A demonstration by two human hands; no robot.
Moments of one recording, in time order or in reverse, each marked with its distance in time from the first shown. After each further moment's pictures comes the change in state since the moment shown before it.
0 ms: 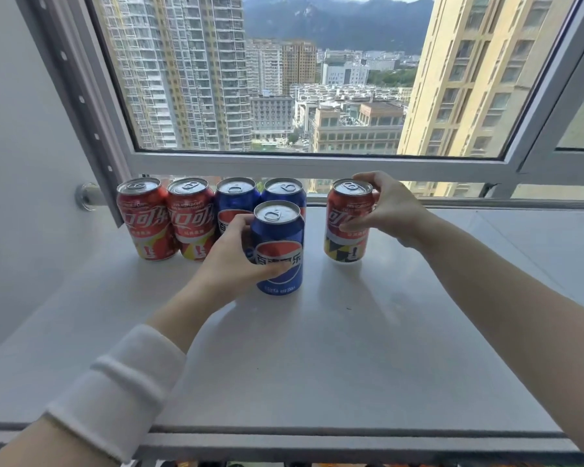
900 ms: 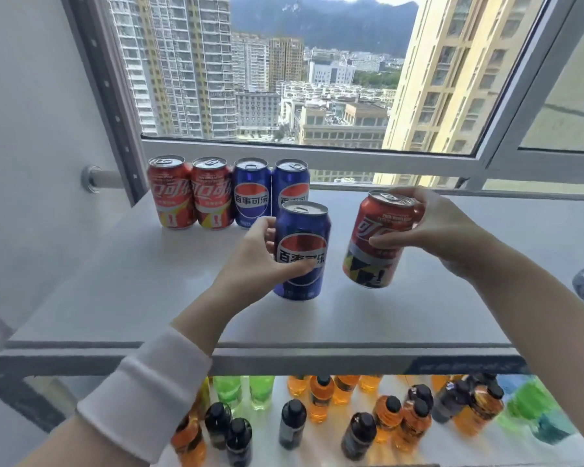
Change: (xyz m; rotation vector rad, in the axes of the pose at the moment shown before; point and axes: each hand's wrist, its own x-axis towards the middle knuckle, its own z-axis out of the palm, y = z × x) left_hand -0.077 0.021 0.000 -0.093 -0.117 0.026; right_hand -0.134 -0.032 -0.013 0.077 0.034 0.080
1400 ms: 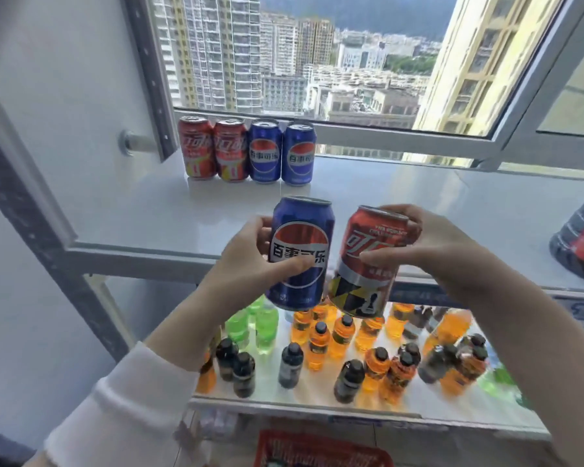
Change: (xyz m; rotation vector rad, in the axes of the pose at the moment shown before) left_hand -0.129 0.031 0.022 -0.049 0.083 -0.072; right_hand -0.120 0.005 0.009 0.056 -0.190 0.059
